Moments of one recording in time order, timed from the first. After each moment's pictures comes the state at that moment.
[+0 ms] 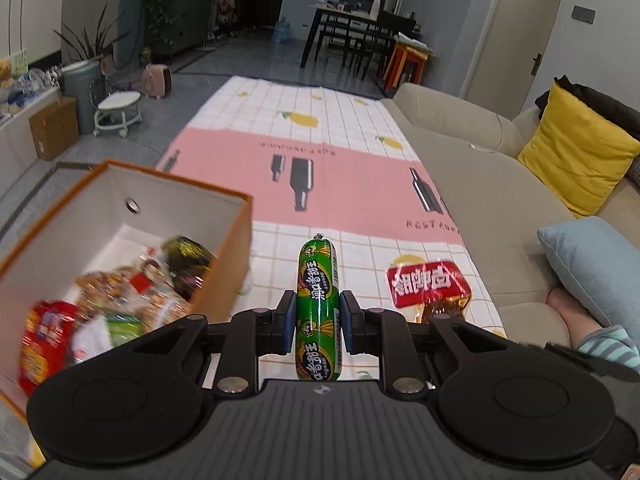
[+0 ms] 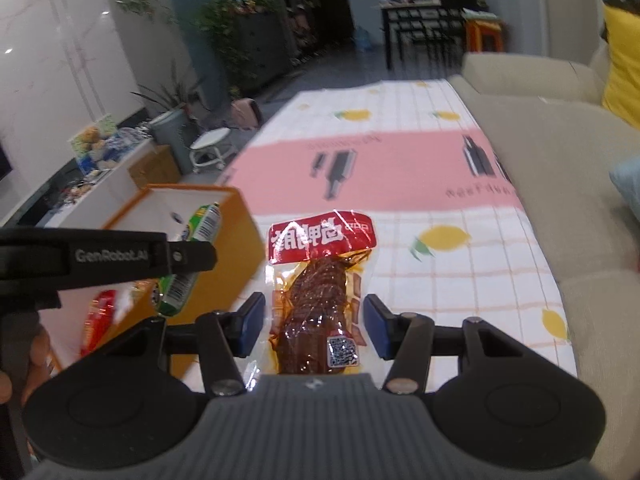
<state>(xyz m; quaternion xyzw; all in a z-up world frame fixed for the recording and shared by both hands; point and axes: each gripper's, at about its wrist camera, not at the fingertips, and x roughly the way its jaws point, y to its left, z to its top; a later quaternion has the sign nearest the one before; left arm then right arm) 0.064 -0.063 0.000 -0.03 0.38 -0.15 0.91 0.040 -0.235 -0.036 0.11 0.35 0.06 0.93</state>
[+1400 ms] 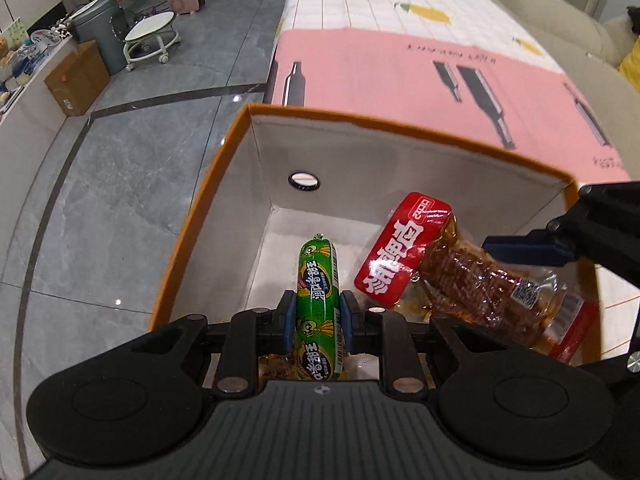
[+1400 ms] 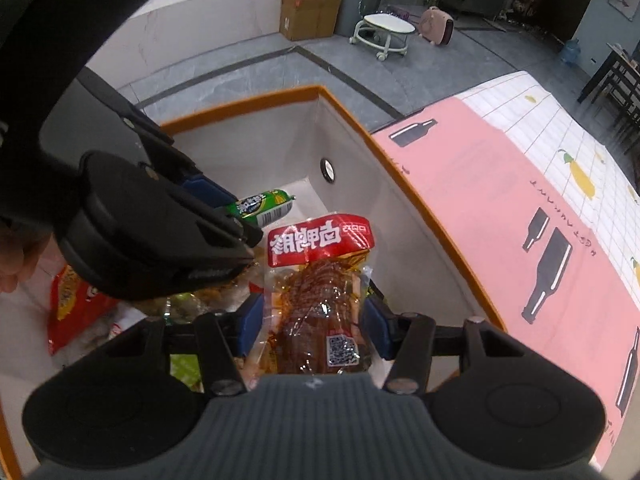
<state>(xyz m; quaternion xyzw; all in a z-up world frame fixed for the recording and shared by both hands) 0.254 0.072 -0.093 0.07 0.54 -0.10 0.83 0.271 -0.020 -0.081 -0.19 0.46 0.27 0.82</state>
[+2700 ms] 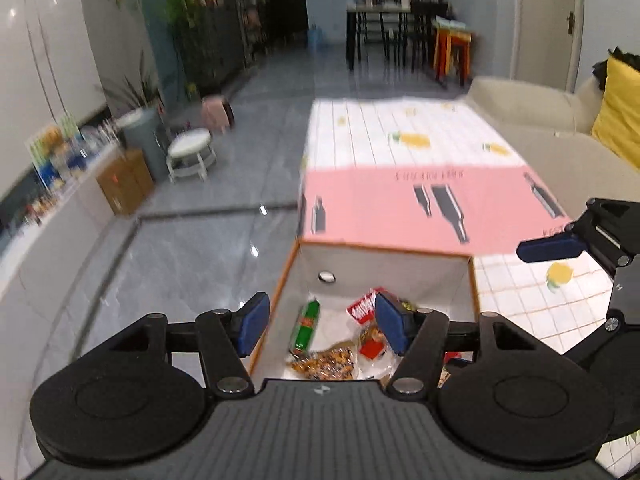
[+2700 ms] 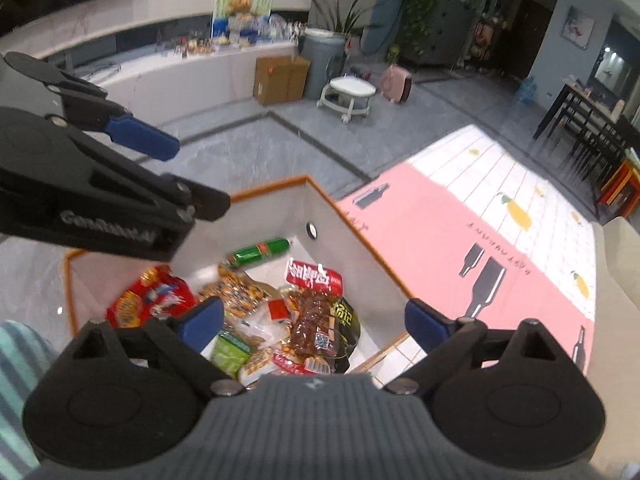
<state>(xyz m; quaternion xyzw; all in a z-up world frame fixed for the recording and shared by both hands) 0.139 0.077 0.058 0.09 0.36 -0.08 0.92 0.170 -0.051 0.031 -0.17 0.37 0.23 0.88</state>
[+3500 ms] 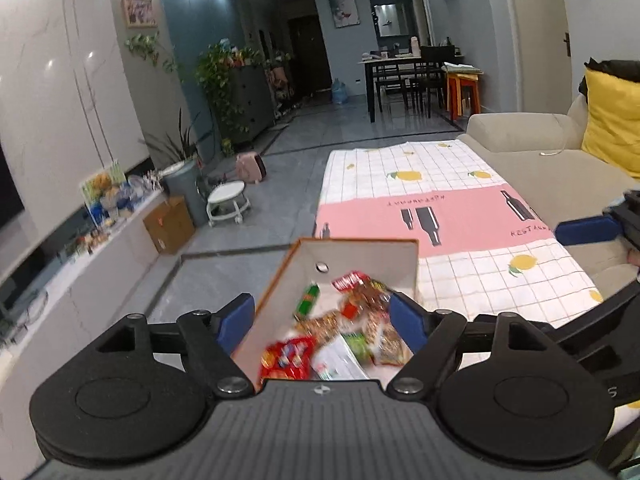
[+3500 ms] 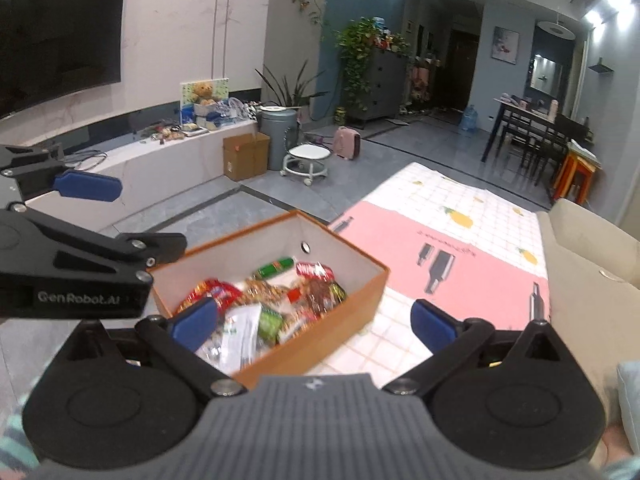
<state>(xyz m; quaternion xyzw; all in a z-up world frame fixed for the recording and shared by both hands) -0.015 0.033 0.076 0.11 0.29 -0.04 0.95 -0.015 -0.106 0.078 -0.08 0.29 0.17 0.94</state>
